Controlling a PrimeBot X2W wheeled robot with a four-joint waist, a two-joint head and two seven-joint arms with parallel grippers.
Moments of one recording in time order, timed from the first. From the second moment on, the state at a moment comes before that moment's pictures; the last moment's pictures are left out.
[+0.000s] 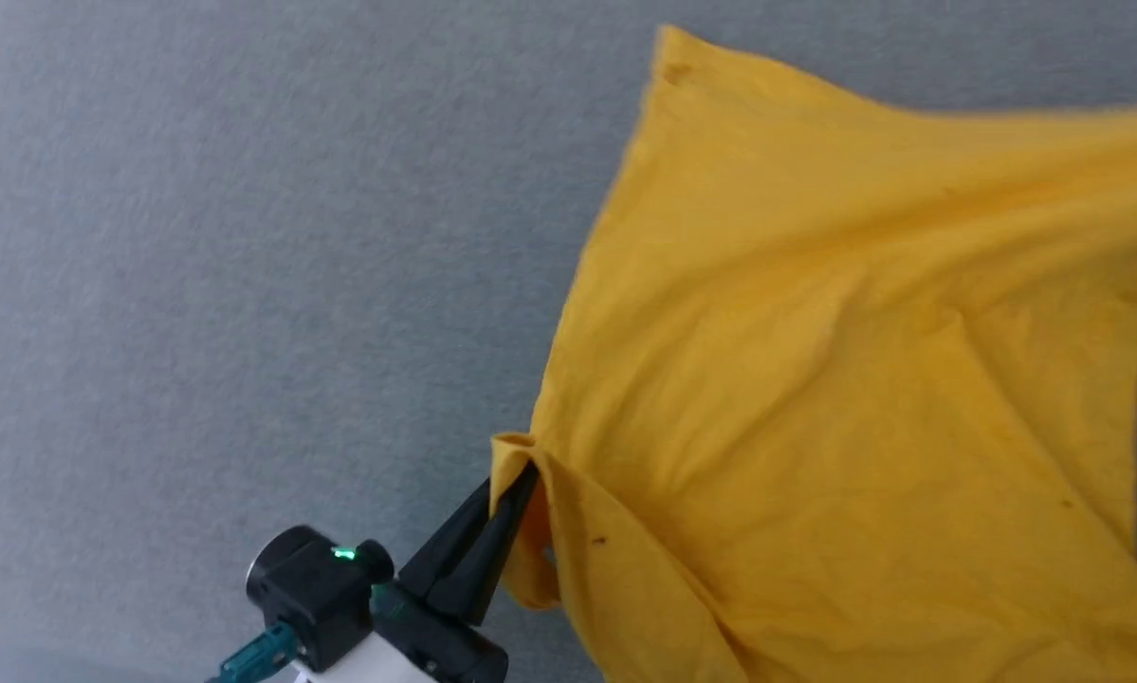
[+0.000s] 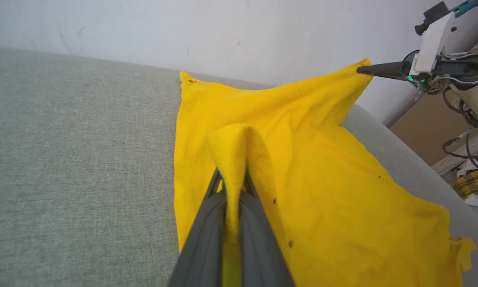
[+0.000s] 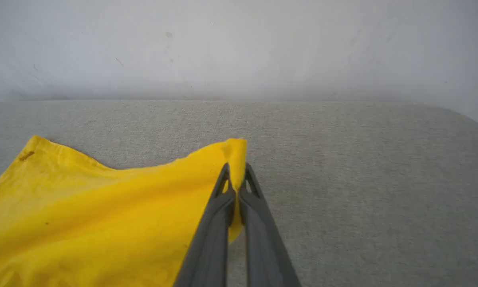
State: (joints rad) left arm 0.00 0.36 -0.50 -0.33 -0.47 -0.03 -0.14; right arm -0.54 -0.39 -0.33 -0.01 0.42 0.13 0.70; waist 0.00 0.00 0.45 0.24
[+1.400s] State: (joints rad) left arm 0.05 0.39 -0.54 -0.38 -0.52 -0.01 -0.06; right arm 0.09 -0.35 -0.45 -0.30 0.44 0.13 0.55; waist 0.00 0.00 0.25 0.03
